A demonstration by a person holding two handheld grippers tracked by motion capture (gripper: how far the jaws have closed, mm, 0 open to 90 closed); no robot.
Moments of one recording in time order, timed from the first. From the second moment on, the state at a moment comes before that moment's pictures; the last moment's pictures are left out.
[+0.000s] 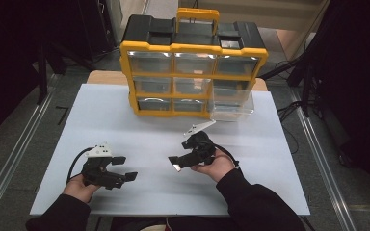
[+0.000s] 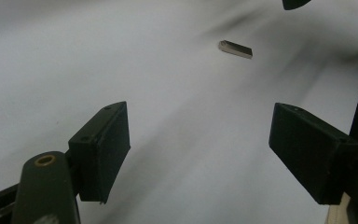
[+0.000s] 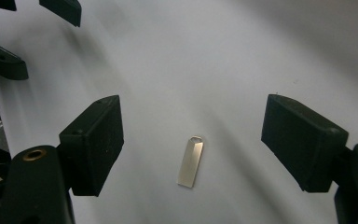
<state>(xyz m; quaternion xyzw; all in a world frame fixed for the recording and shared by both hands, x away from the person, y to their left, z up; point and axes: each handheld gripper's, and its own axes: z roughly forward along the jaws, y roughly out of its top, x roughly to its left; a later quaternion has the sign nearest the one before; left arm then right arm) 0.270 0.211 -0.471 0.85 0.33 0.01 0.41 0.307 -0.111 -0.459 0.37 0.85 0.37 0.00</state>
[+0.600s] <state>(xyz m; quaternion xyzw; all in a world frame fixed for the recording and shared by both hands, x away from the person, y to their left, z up) 0.270 0.211 -0.470 0.85 0.33 0.01 0.41 0.306 -0.104 -0.477 0.37 0.86 0.34 0.00</state>
